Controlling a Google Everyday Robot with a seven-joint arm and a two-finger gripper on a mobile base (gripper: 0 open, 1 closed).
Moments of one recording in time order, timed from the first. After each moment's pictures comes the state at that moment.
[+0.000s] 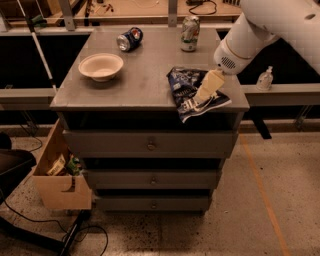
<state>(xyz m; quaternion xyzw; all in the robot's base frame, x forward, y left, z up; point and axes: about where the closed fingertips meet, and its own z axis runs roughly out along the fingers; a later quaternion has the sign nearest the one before) 0.653 -0.157 0.887 -0.47 0.85 0.01 0.24</state>
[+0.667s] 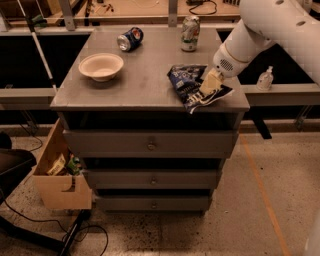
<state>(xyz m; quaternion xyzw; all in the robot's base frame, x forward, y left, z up) 0.674 -0.158 0.865 -0.45 0.86 0.04 0.23</state>
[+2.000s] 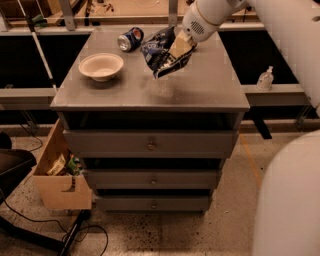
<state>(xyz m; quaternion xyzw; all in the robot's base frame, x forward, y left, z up) 0.715 -0.060 0.953 -0.52 0.79 0.07 0.31</state>
